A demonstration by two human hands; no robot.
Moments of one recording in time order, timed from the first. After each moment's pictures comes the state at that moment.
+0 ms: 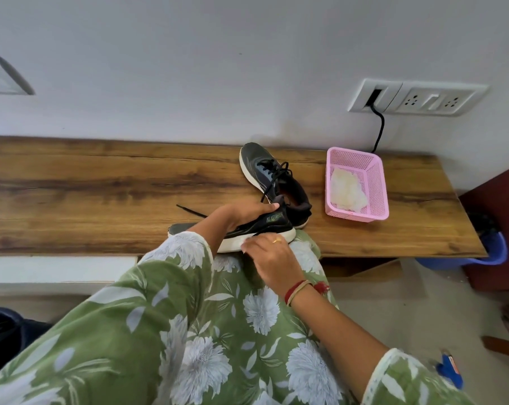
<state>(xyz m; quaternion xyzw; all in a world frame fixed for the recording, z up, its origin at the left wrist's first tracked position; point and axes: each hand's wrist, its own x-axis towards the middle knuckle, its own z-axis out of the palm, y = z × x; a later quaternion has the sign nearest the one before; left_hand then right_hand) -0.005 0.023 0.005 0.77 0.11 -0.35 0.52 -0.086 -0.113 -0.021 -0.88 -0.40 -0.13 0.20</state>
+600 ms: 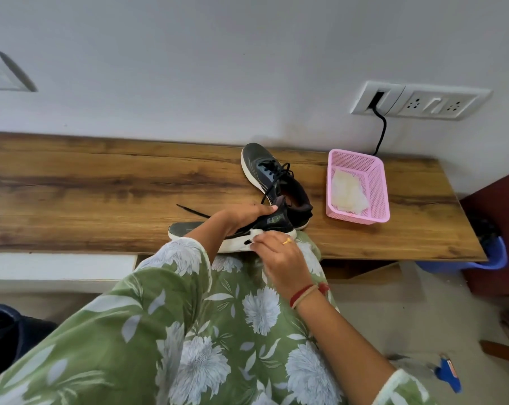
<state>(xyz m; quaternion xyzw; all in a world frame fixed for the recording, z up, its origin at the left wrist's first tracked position) -0.013 0.025 -0.002 0.74 0.12 -0.32 0.58 -0.086 -0.122 -0.015 -0.87 -0.40 -0.17 0.24</state>
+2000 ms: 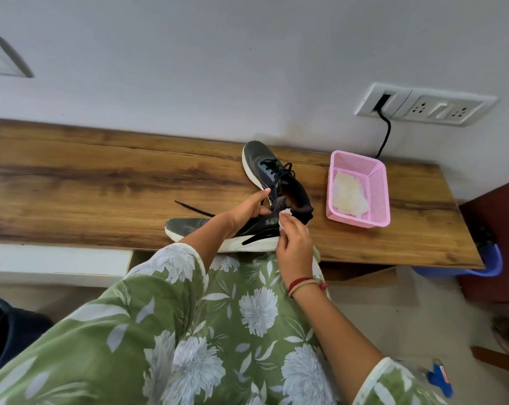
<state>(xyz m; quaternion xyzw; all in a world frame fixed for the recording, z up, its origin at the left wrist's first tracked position) -0.015 0.019 -0.003 0.68 0.13 -0.29 0.66 -0.064 -0.120 -0.026 -0.92 -0.11 -0.09 0.36</state>
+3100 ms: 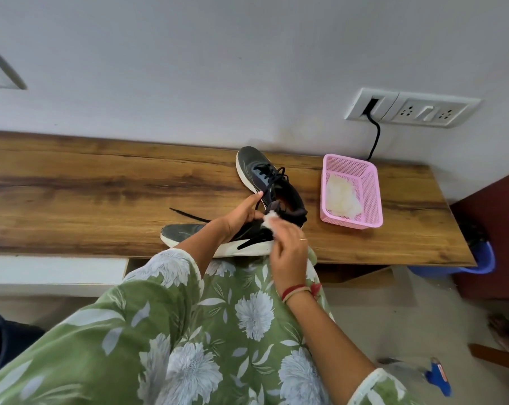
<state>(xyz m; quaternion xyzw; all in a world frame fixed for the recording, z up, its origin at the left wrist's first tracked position) -0.012 0.022 -0.015 0.66 0.12 -0.30 0.68 -0.075 -0.120 -0.019 -0.90 -0.13 -0.14 0.39</state>
